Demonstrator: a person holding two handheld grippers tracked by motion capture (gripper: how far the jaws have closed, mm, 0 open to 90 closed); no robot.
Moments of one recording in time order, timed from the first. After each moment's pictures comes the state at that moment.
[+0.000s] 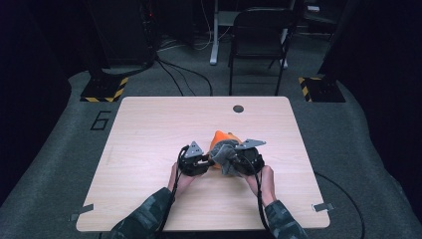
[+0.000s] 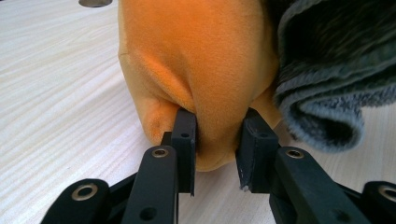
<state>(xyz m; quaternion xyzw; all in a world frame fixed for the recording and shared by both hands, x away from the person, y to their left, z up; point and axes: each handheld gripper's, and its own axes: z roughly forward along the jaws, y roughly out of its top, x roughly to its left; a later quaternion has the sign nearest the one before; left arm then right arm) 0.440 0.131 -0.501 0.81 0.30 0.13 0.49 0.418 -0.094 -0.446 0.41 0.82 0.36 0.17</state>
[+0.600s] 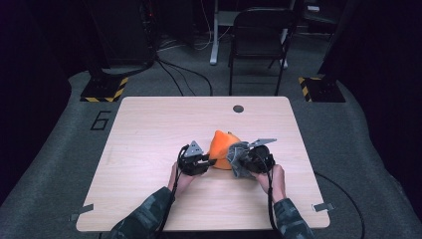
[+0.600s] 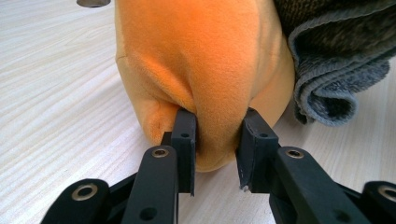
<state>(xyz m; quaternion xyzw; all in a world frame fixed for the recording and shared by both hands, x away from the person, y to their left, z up) 0.442 0.132 -0.501 0.81 0.30 0.12 0.49 0.433 -0.131 -0.460 0.45 0.82 0.33 0.13</state>
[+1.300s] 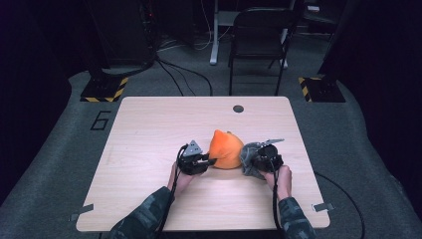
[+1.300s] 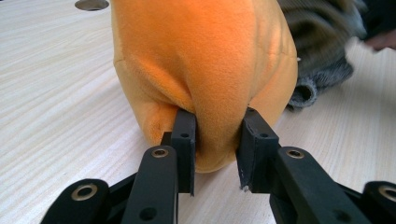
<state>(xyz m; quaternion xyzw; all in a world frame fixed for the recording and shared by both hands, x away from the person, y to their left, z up) 0.444 0.134 -0.501 0.80 0.30 0.11 0.50 0.447 -0.161 -0.478 0.51 0.79 0.29 0.15</state>
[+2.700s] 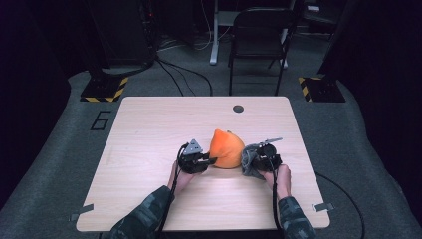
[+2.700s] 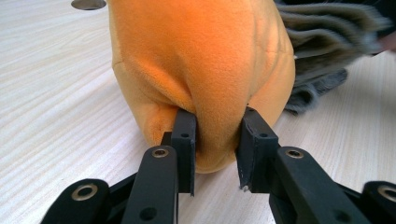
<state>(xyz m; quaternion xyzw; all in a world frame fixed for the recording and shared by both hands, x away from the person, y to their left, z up) 0.451 0.134 -0.503 0.80 0.30 0.10 0.50 0.457 -0.161 -0.493 0.52 0.80 0.28 0.12</state>
